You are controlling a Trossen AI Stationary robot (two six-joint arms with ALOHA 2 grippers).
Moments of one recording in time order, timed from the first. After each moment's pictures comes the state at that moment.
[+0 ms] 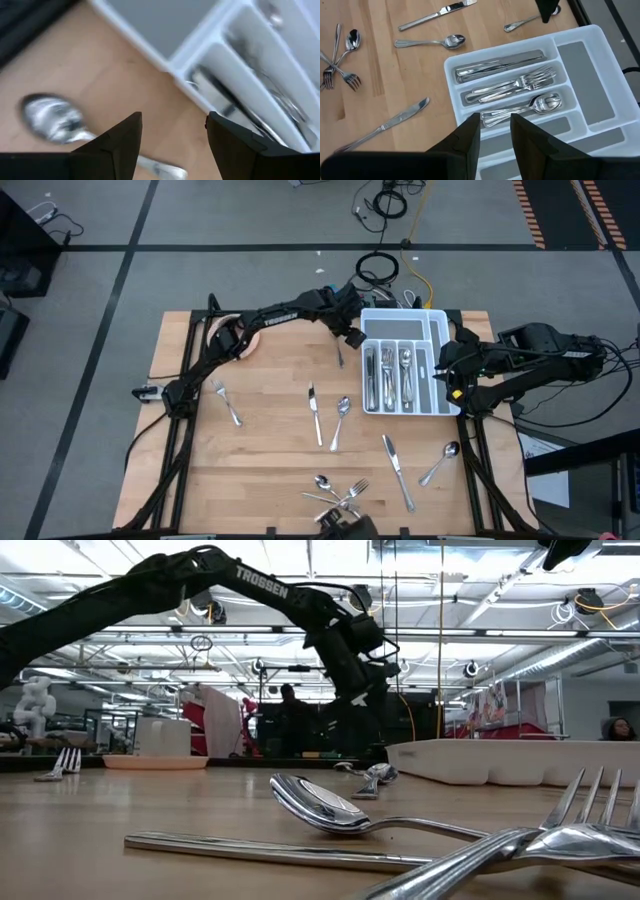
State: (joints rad) left arm 0.47 2.45 2.28 -0.87 0.20 -0.30; right arm 0.16 0.94 1.36 -1.47 0.26 0.40
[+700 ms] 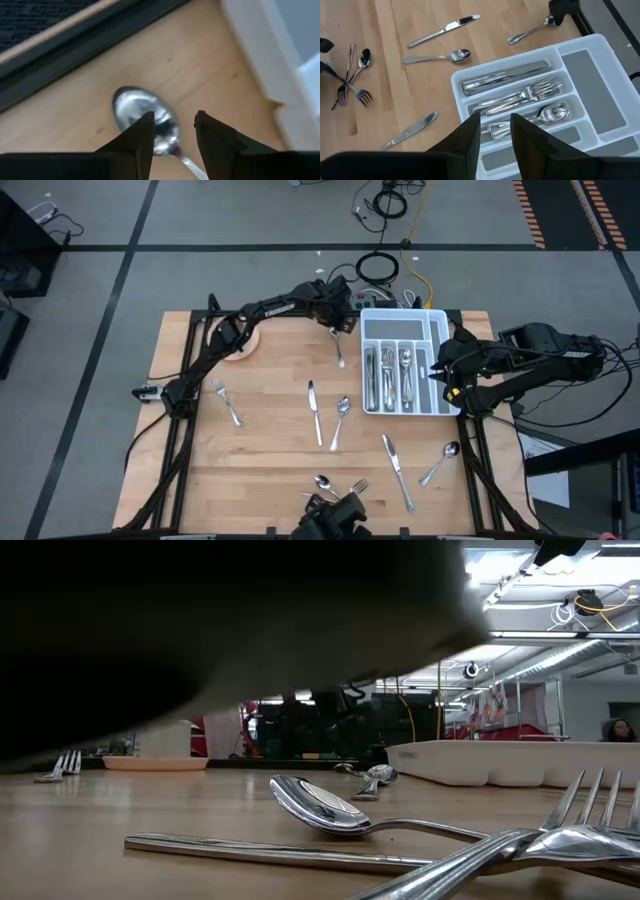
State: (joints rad) left arm 0.57 2.53 2.28 -0.89 0.13 -0.46; right arm 0.16 0.94 1.36 -1.40 0.26 0.43
